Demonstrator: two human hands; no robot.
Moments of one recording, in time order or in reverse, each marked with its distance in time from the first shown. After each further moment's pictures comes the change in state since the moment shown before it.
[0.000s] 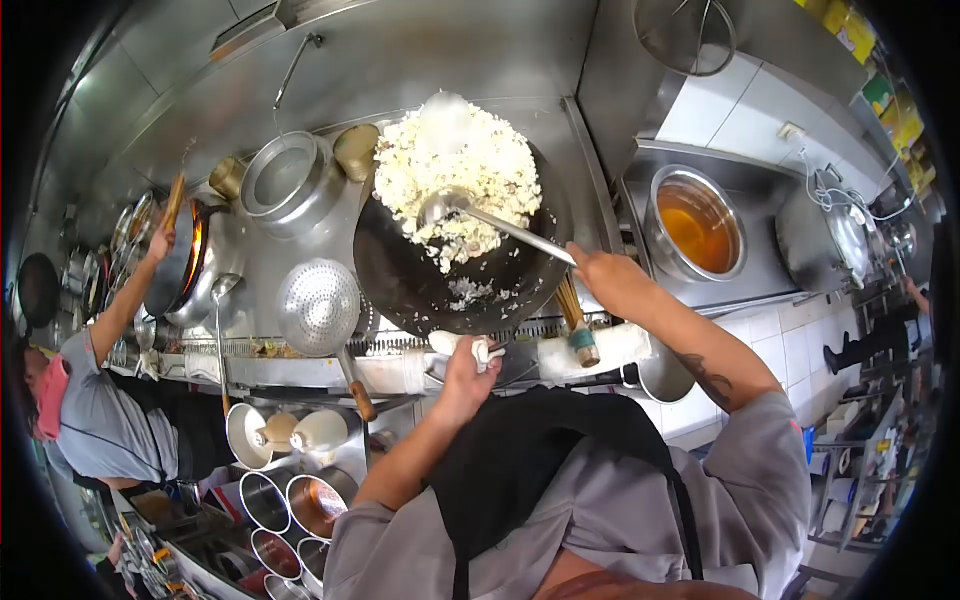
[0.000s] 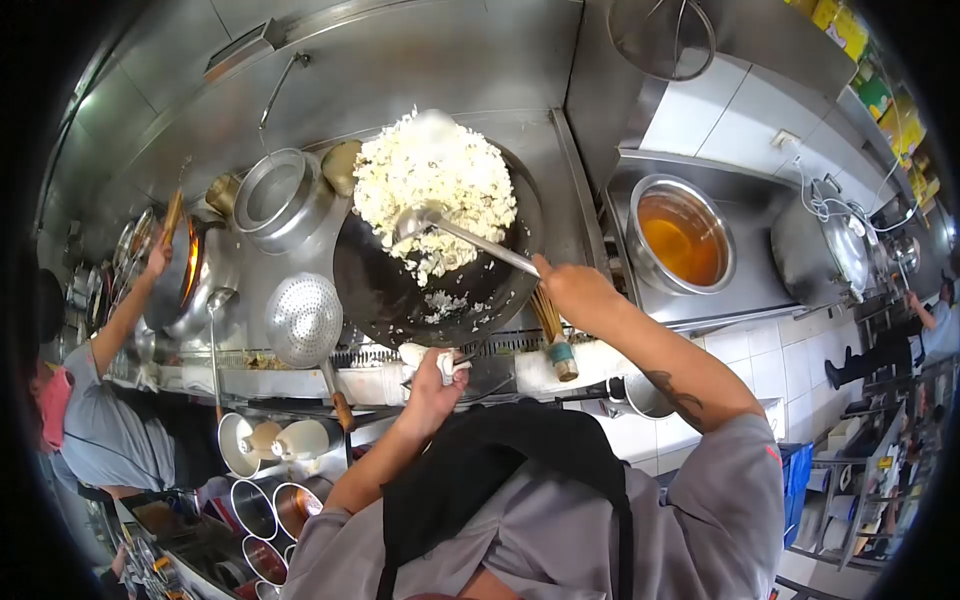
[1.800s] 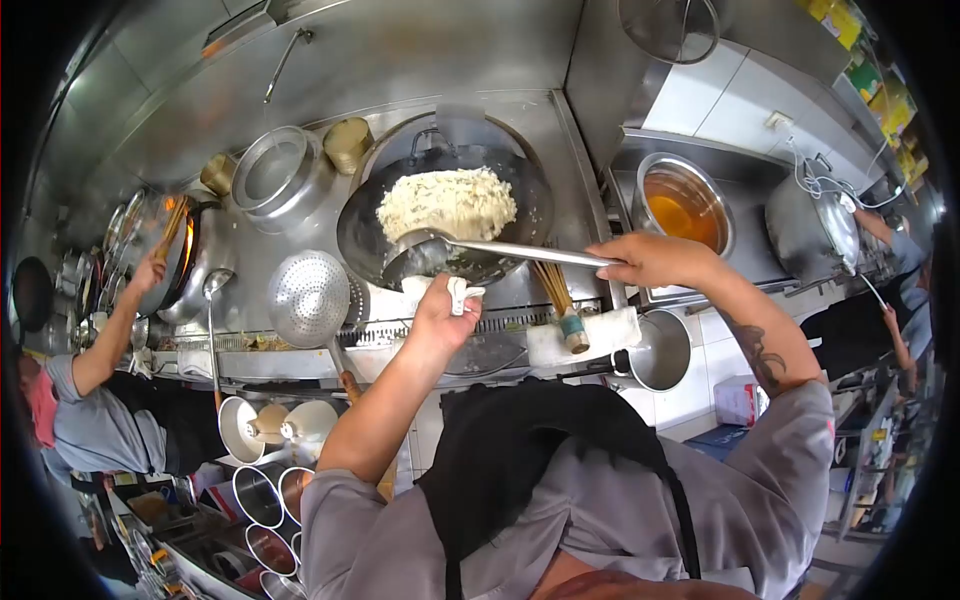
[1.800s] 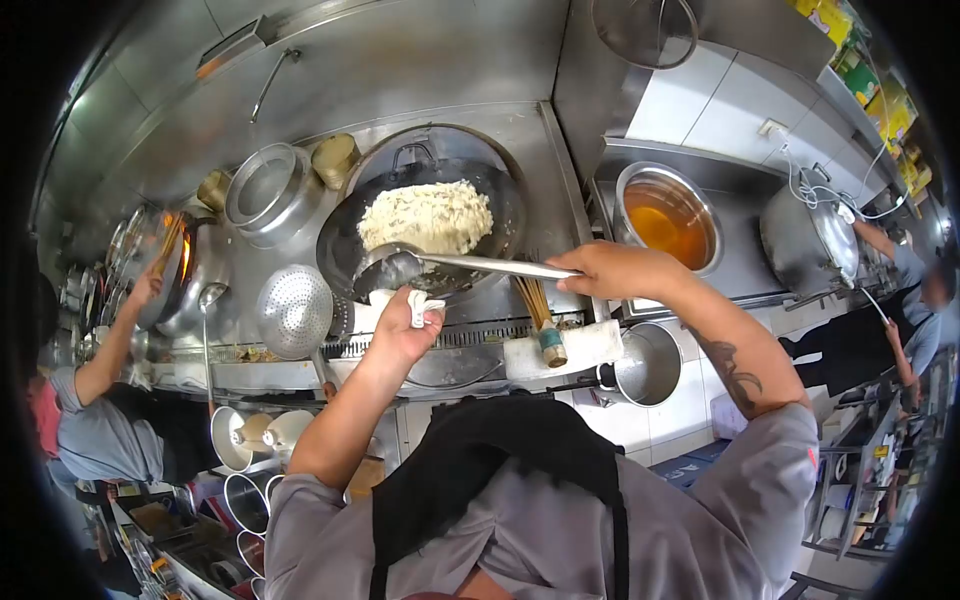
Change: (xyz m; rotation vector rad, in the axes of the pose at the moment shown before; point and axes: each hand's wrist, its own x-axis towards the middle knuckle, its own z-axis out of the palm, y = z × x) left_hand -0.021 0.057 0.086 -0.074 0.091 -0.120; right_hand -0.025 0.029 -0.067 0.304 -0.356 0.003
